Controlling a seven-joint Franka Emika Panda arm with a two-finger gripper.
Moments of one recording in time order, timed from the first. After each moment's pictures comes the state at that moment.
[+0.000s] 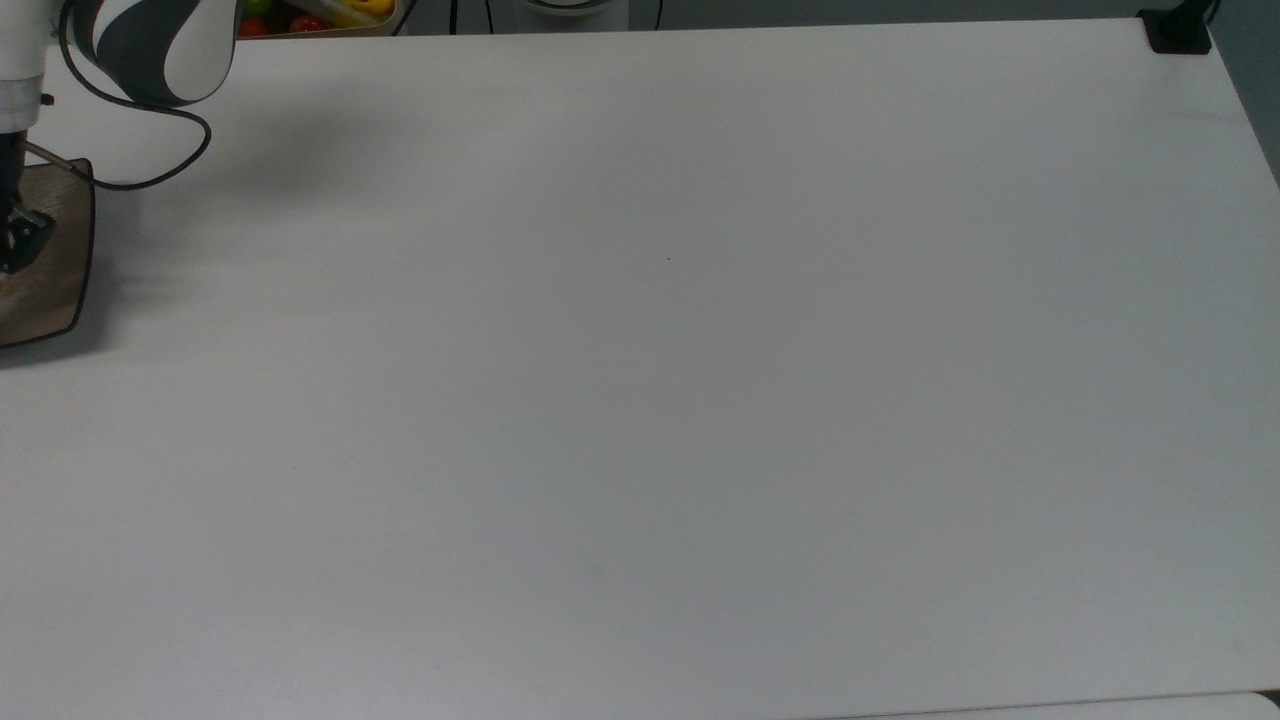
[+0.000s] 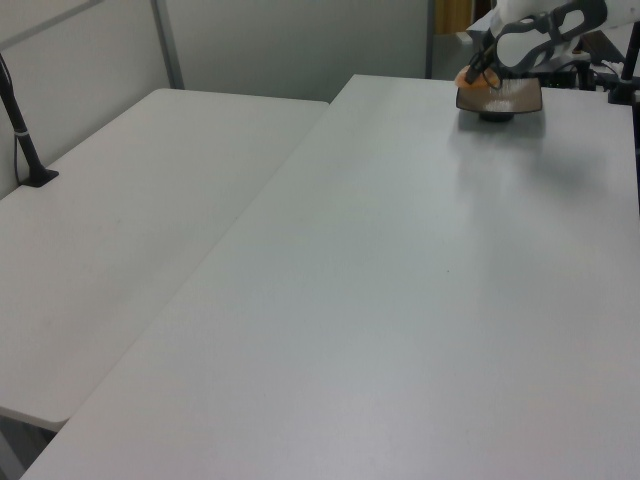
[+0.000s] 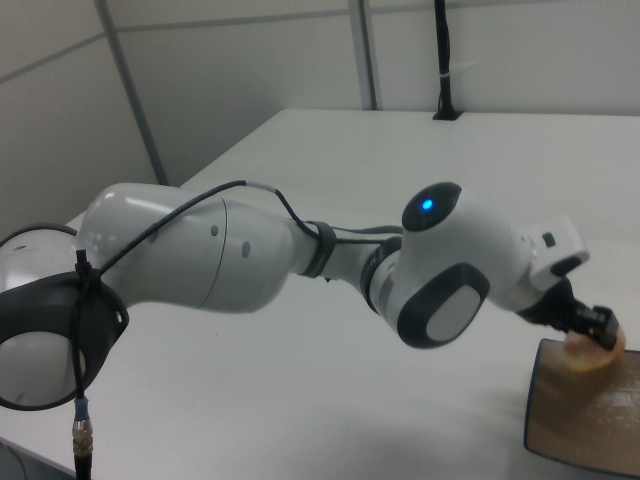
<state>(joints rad) -0.39 0.55 -0.20 -1.63 0.01 2.84 -0.34</state>
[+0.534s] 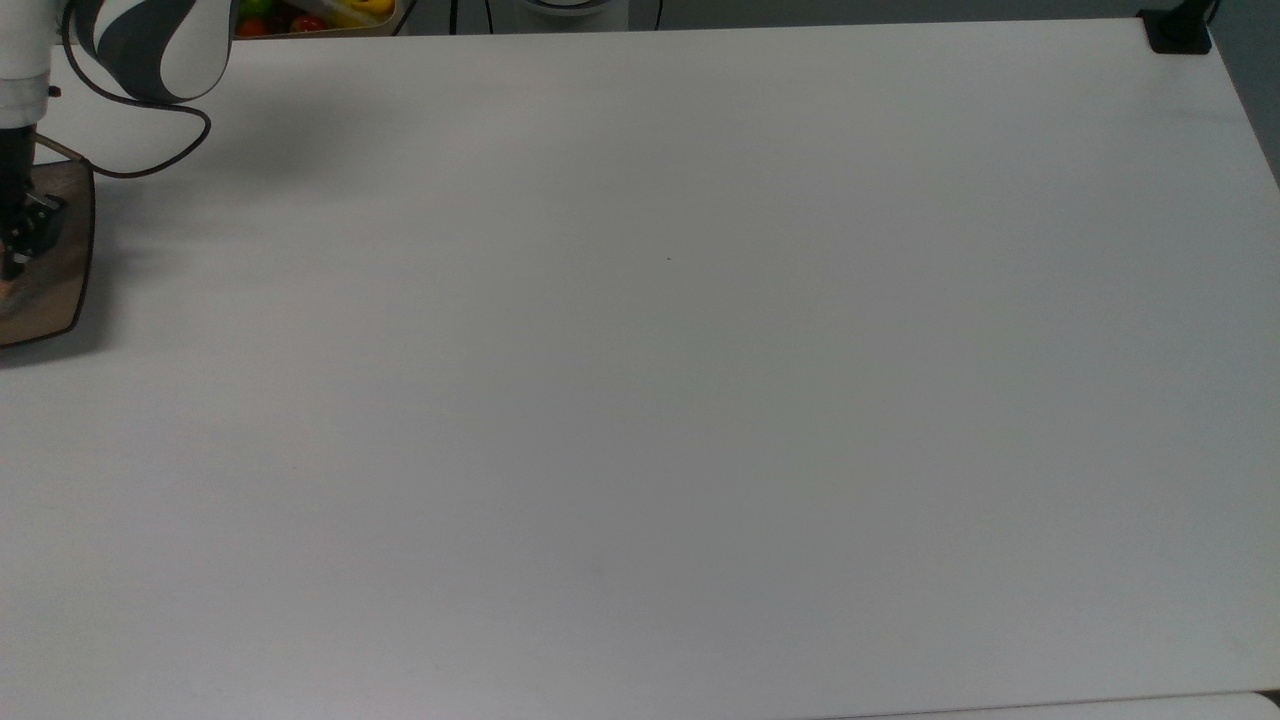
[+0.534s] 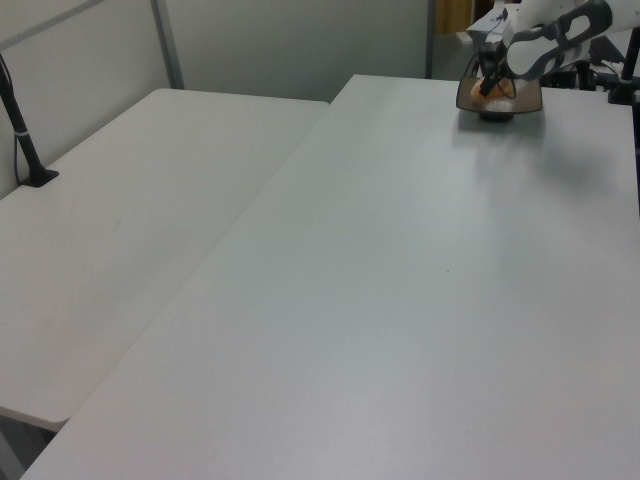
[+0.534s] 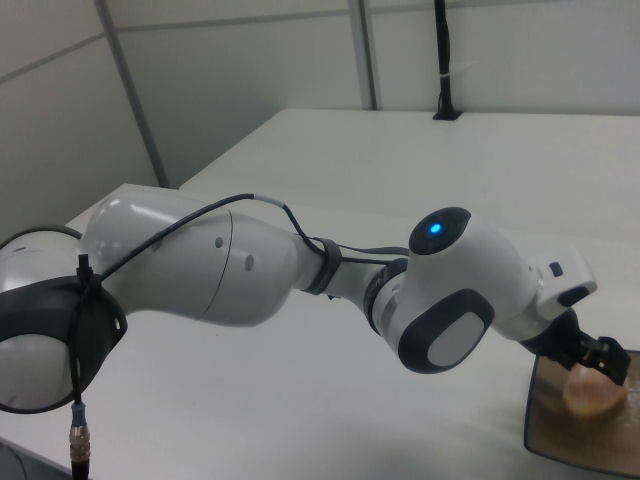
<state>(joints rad) -0.40 0.55 -0.23 -1.68 0.01 2.84 -0.39</state>
